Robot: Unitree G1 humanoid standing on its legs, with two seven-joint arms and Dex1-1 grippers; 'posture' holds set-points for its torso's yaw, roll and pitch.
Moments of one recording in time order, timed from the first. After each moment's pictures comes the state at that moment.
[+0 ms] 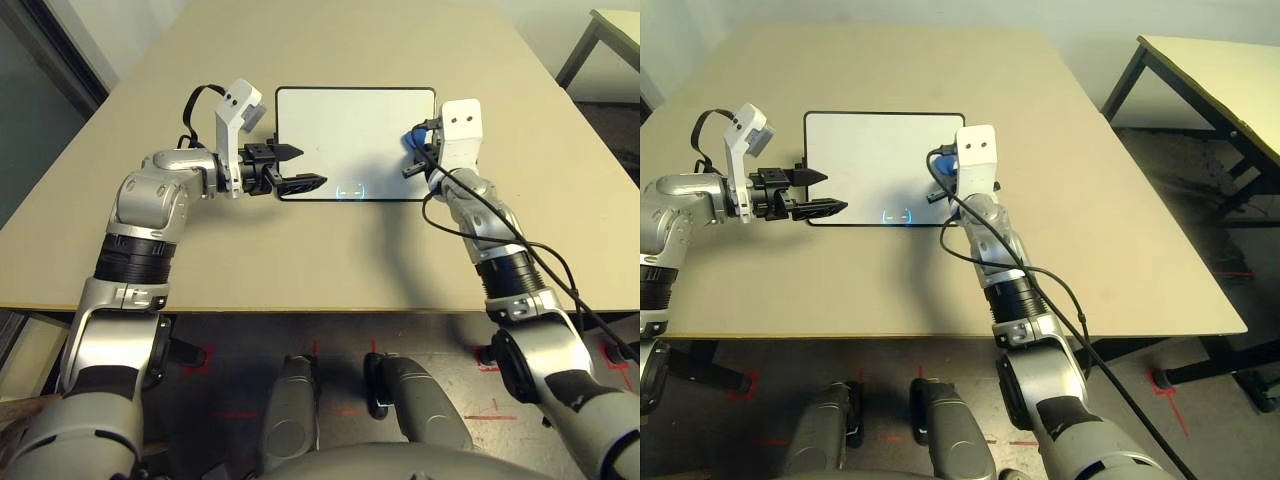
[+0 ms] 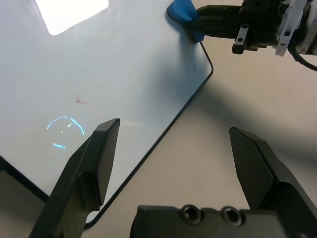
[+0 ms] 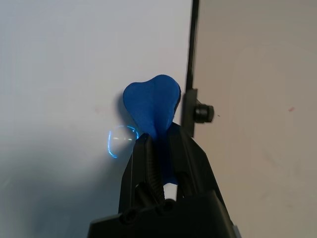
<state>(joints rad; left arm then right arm) -0.77 0.65 -0.06 0.20 -0.34 0.69 -1.02 -0.76 -0.18 0.09 0.34 -0.13 0.59 0.11</state>
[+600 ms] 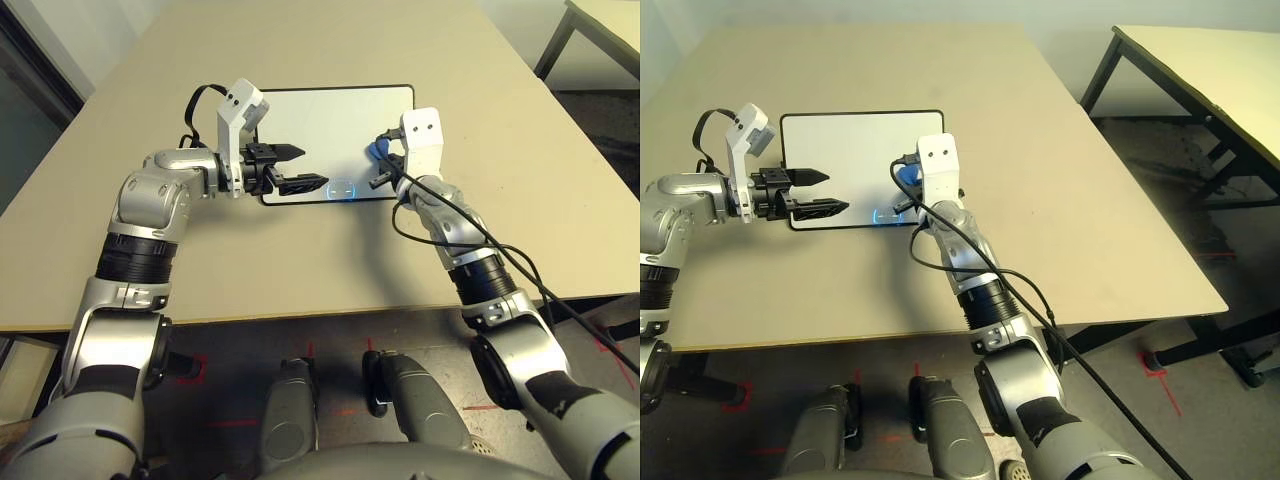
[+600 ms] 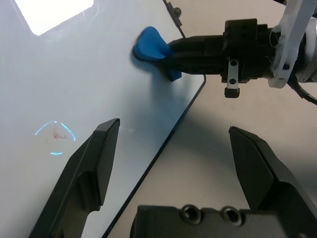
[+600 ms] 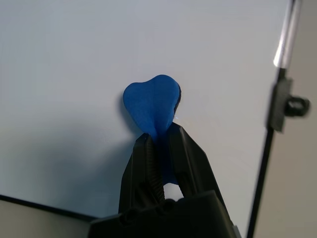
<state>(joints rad) -0.77 0.64 -0.07 0.20 -0.34 0.69 -1.02 -0.82 -0.05 0.18 0.34 -0.13 0.61 0.18</state>
